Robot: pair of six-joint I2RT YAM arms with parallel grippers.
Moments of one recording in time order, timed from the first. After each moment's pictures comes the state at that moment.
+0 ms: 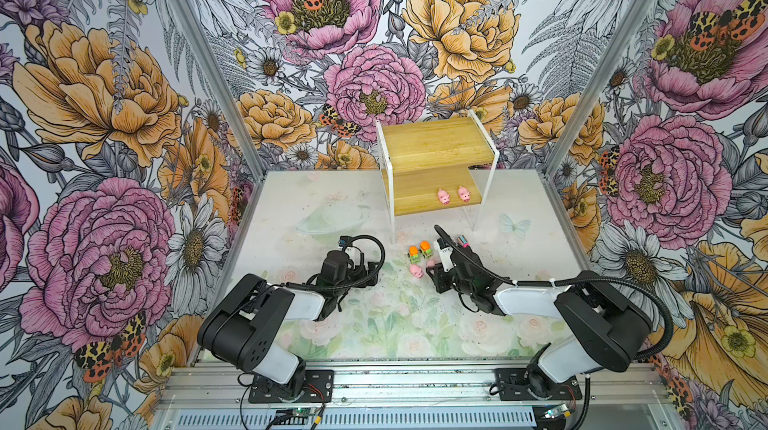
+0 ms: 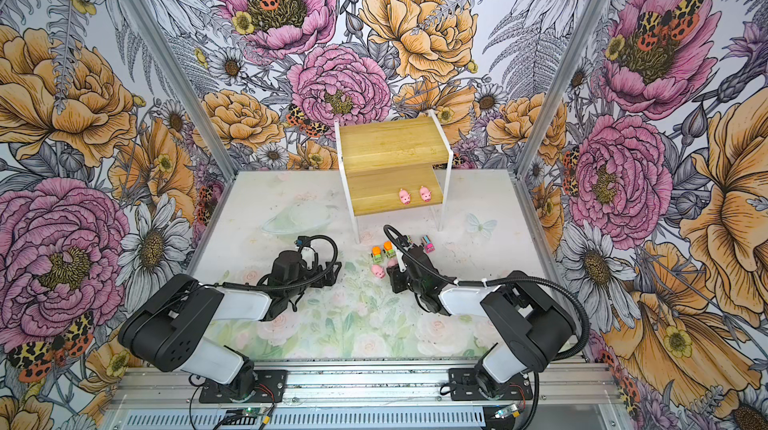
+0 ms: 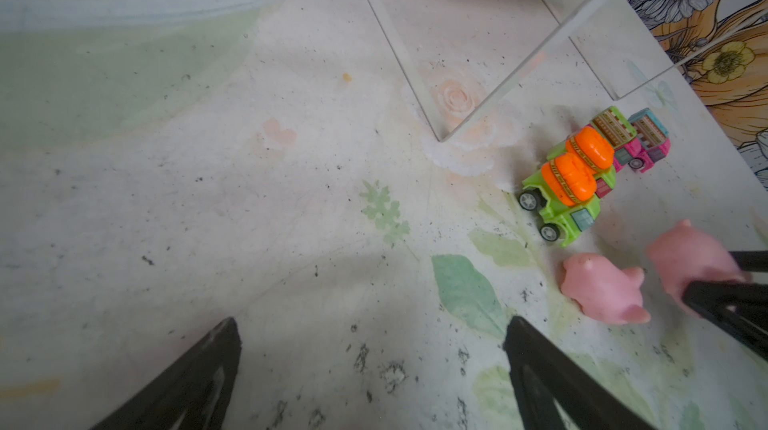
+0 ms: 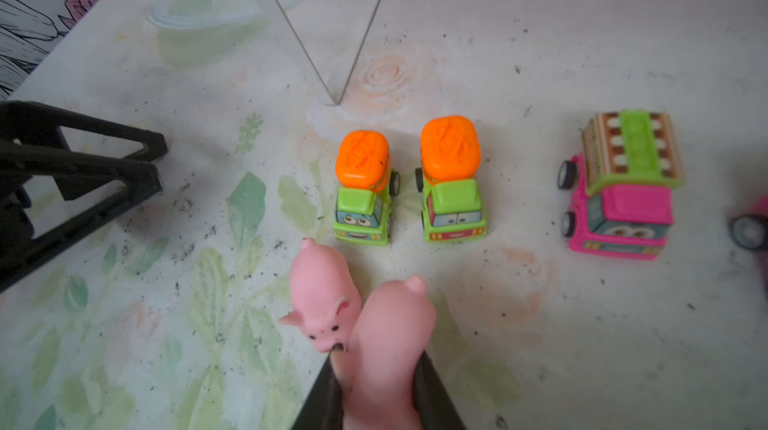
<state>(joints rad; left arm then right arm) -0.45 1.52 0.36 0.58 0.08 -0.42 0.65 1.50 0.54 0.31 -0.06 0.32</state>
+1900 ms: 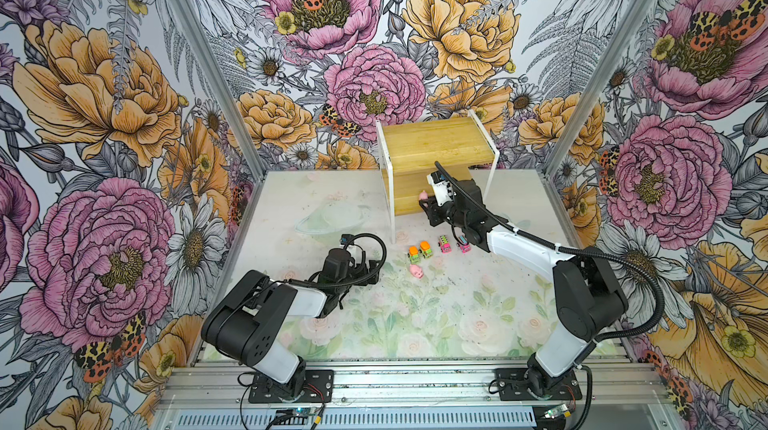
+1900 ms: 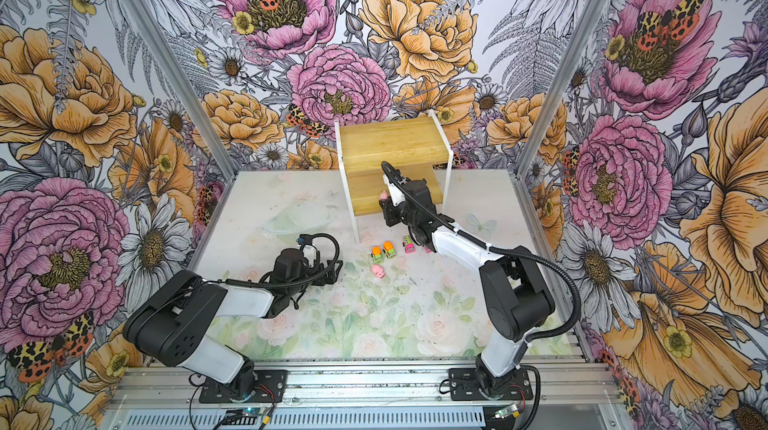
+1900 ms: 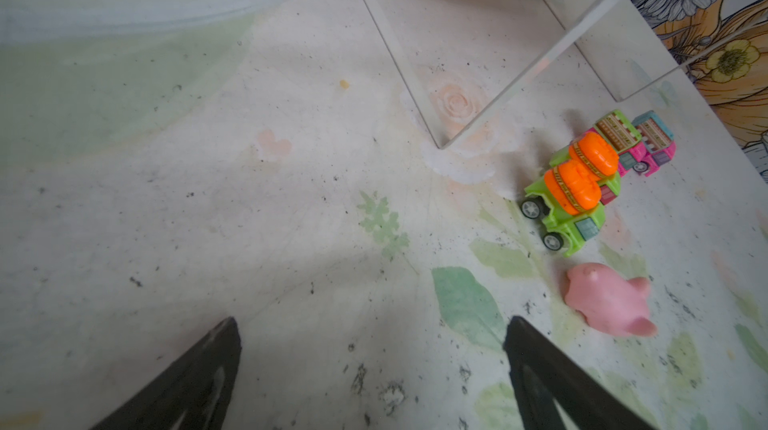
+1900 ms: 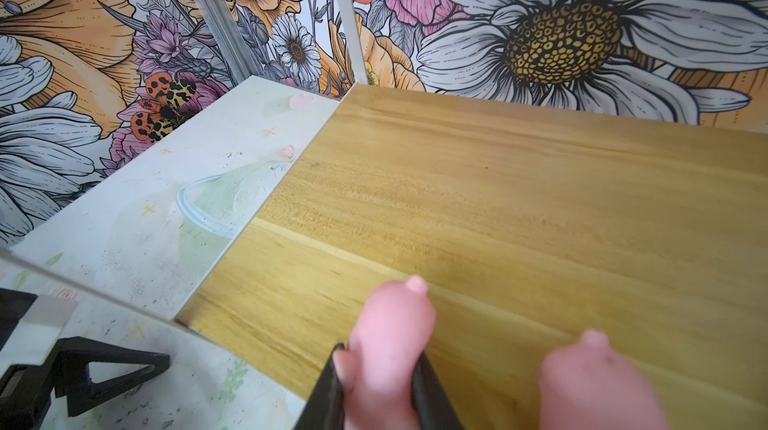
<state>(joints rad) -0.45 1.55 0.38 0.58 0.08 -0.41 0.46 1.71 1.17 0.09 -0.20 0.06</state>
